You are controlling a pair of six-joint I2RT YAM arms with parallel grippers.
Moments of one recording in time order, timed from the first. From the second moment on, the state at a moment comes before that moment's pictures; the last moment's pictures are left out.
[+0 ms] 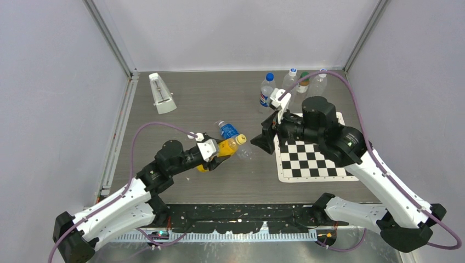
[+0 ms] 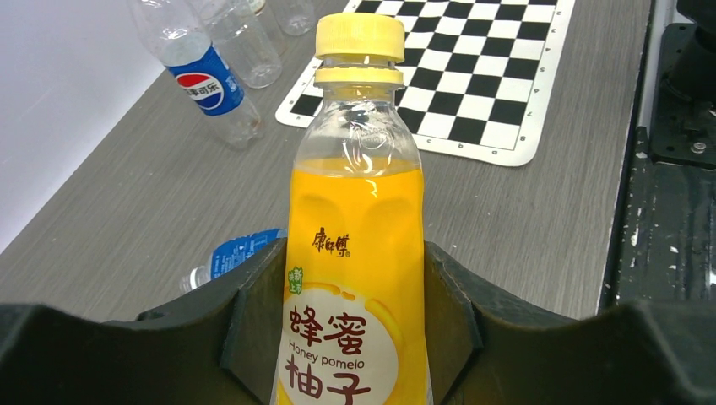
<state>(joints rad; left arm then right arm) -0.81 0.74 0.52 0.10 0.29 0.28 0.74 1.03 1.29 -0.64 -0.31 0.04</state>
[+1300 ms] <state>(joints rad) -0.81 0.78 0.57 0.00 0.54 0.26 0.81 1.08 1.24 -0.77 -0.61 -0.69</state>
